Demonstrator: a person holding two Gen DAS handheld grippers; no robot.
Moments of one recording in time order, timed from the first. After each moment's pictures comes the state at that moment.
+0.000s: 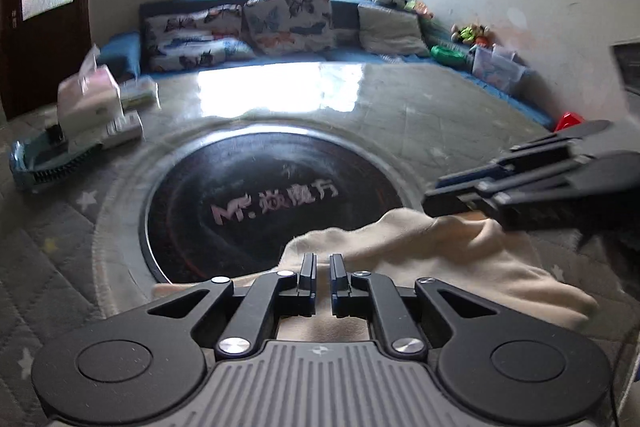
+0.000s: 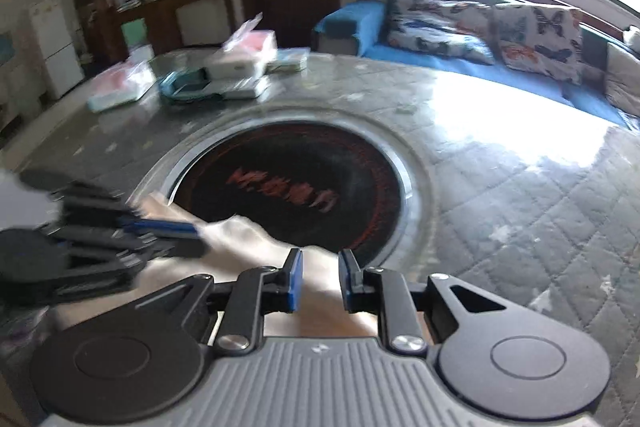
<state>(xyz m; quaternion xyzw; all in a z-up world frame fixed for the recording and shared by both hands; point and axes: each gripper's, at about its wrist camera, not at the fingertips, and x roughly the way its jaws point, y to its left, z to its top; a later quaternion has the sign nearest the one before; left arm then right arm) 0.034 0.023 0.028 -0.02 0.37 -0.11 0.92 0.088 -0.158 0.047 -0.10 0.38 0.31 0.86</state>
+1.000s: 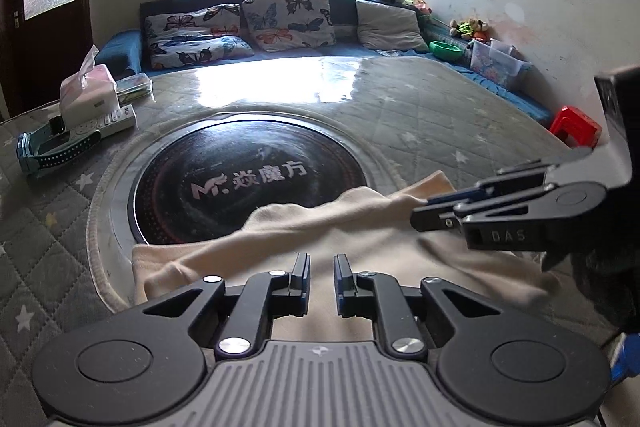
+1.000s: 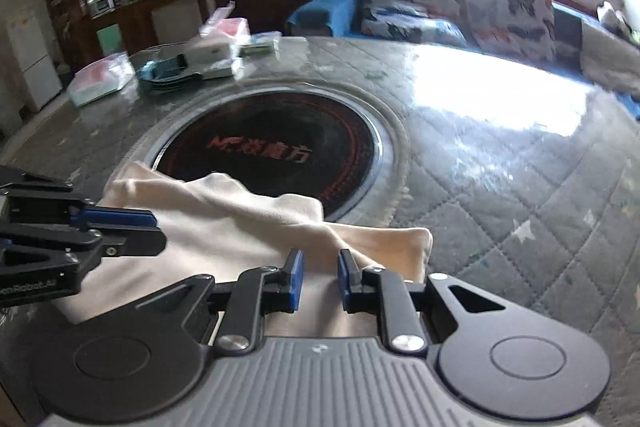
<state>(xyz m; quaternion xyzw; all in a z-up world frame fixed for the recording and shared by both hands) -0.014 -0.005 0.046 -0.01 0.36 -0.12 0.92 0.057 -0.184 0.031 -0.08 0.39 0.28 0.88</state>
